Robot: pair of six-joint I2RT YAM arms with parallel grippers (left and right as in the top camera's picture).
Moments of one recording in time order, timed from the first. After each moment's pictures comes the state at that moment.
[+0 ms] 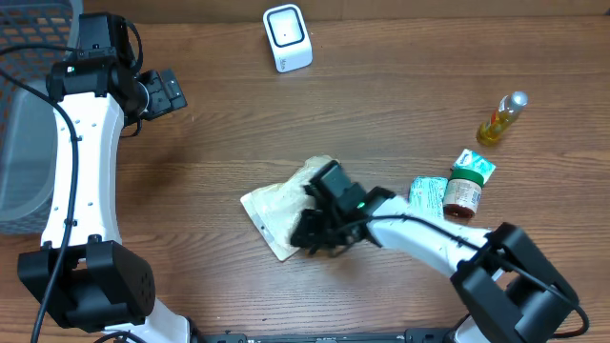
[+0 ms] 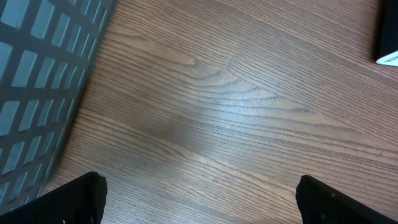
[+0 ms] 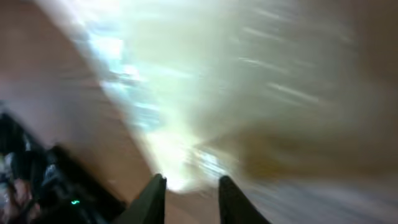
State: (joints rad) left arm 0.12 1.78 1.74 -1.11 -0.03 -0.31; right arm 0.75 1.72 0.89 -0.33 -0.51 0.74
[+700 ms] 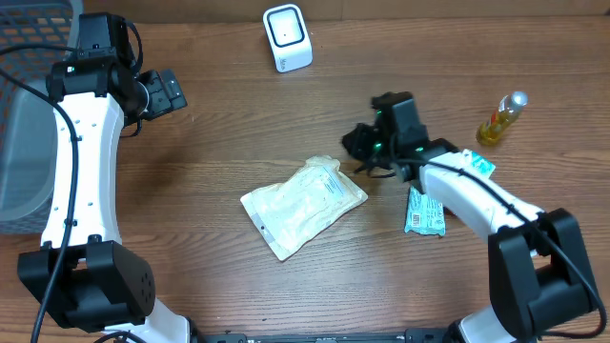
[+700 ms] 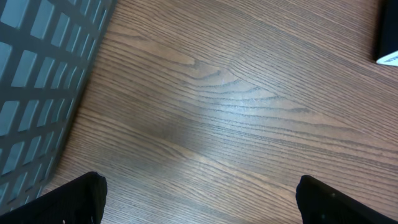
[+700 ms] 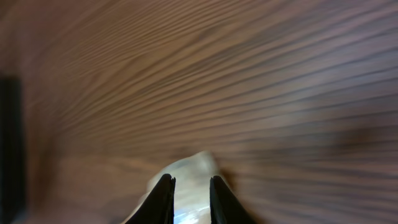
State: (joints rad) left arm 0.12 1.78 1.74 -1.11 -0.03 -0.31; right arm 0.34 1.73 1.04 -0.22 -0.26 0.67
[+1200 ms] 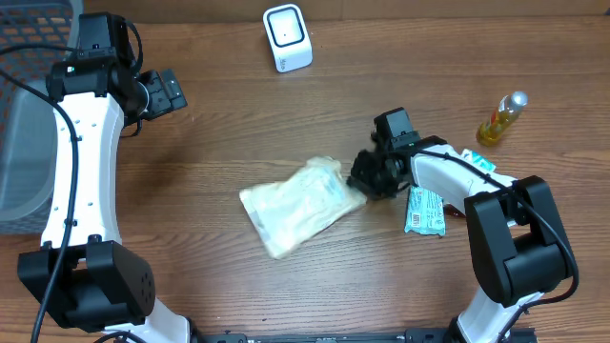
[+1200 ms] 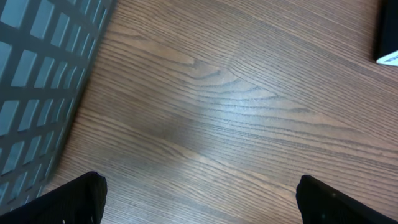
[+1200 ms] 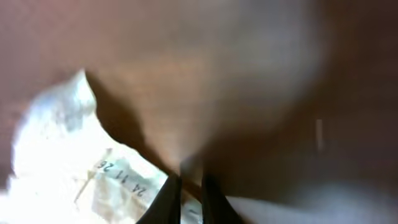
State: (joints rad) left arm 0.12 1.78 1.74 -1.11 -0.03 -0.31; right arm 0.32 1.89 1.06 -0.53 -0.41 0.69
